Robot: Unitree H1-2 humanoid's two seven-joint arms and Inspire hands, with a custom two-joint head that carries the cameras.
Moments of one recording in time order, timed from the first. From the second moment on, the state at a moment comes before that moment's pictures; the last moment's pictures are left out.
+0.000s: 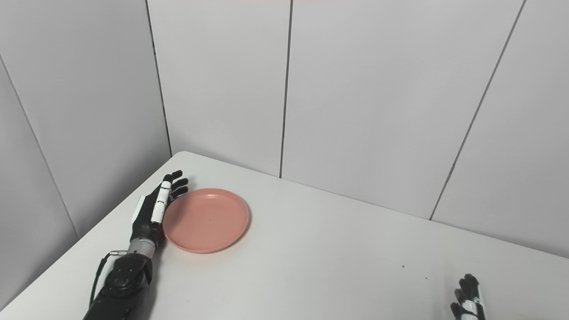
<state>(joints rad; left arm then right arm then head) -0.37 0.28 0.27 0.46 -0.14 -0.16 0.07 -0.02 0.01 -0.01 -0.22 0.05 0.08 -0.01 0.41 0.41</state>
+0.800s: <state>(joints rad) -0.39 0.24 0.17 0.43 -0.14 -0.13 0.01 -0.02 0.05 -0.01 -0.24 0.04 0.11 -0.04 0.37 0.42</state>
